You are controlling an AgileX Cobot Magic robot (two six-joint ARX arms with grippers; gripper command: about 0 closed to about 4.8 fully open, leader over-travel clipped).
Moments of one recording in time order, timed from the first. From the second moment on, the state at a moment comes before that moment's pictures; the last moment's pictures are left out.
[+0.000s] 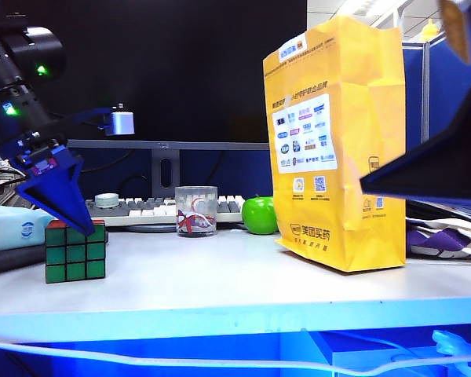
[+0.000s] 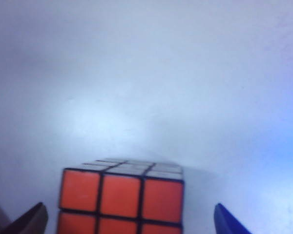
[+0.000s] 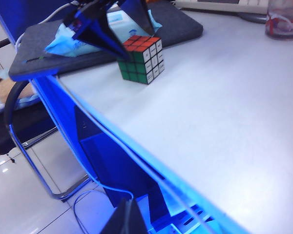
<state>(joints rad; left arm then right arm) -0.22 1.63 1.08 -0.54 0.35 0.86 0.53 0.74 0.03 0.50 -0.45 0.05</state>
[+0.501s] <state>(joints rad) -0.22 1.65 1.08 -0.59 0.33 0.85 0.53 0.79 0.08 0.53 -0.45 0.02</state>
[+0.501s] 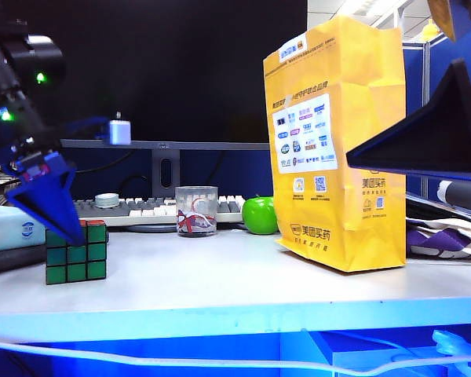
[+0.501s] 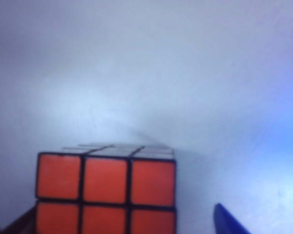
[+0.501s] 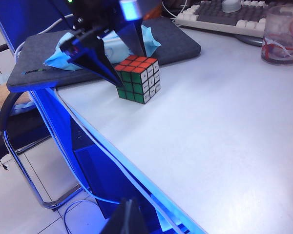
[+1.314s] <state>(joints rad) -0.24 1.65 1.17 -0.23 0.68 0.46 0.53 0.79 0.08 0.53 -0.45 0.02</state>
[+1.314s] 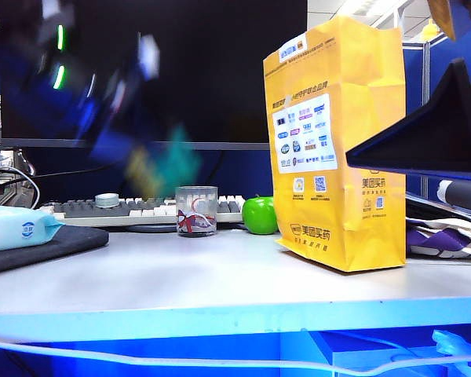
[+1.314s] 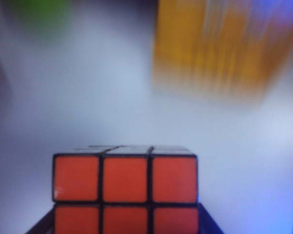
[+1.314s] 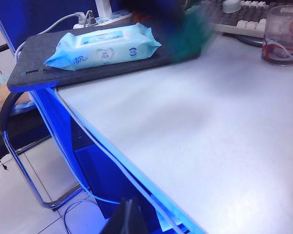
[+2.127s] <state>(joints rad) -0.41 1.51 1.45 -0.18 0.82 0.42 0.50 0.81 0.52 0.20 -0.24 -0.20</state>
